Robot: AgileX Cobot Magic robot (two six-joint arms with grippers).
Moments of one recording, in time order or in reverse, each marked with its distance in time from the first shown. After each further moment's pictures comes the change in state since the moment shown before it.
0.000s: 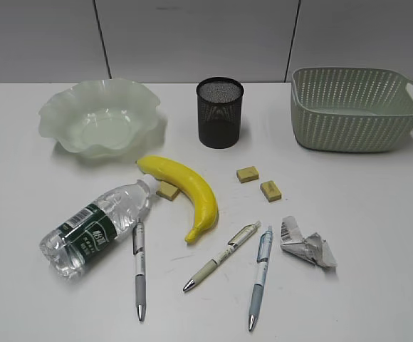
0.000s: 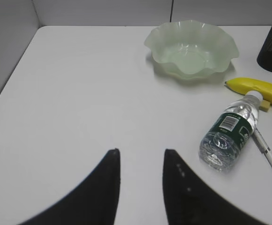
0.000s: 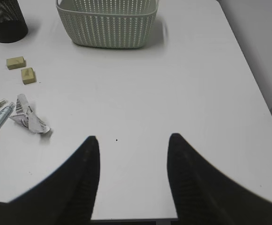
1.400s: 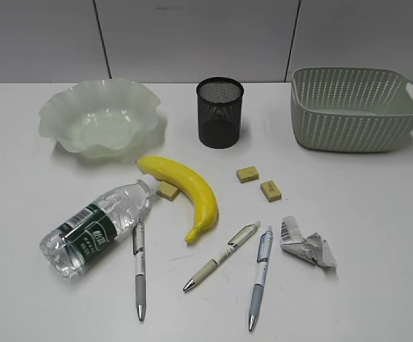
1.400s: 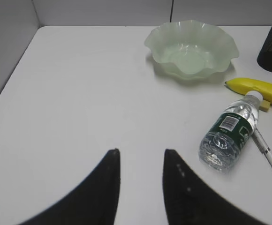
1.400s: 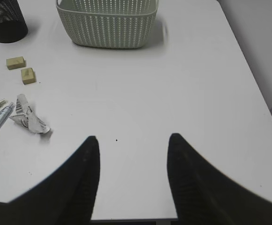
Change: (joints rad) left arm 0.000 0.000 0.000 0.000 0.000 0.000; right arm 0.000 0.000 0.000 0.000 0.000 0.000
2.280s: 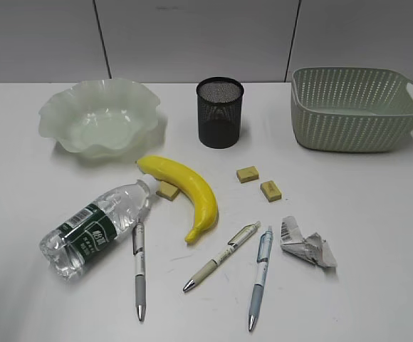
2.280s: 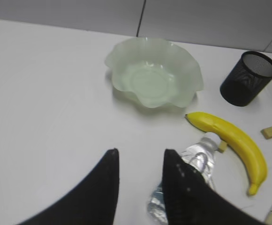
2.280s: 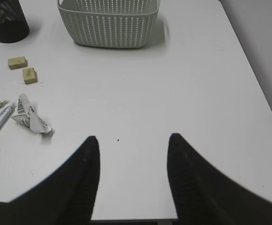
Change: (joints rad) left arm 0.000 0.568 -0.091 -0.203 -0.384 0.009; right arm 0.000 0.000 0.000 0.000 0.000 0.000
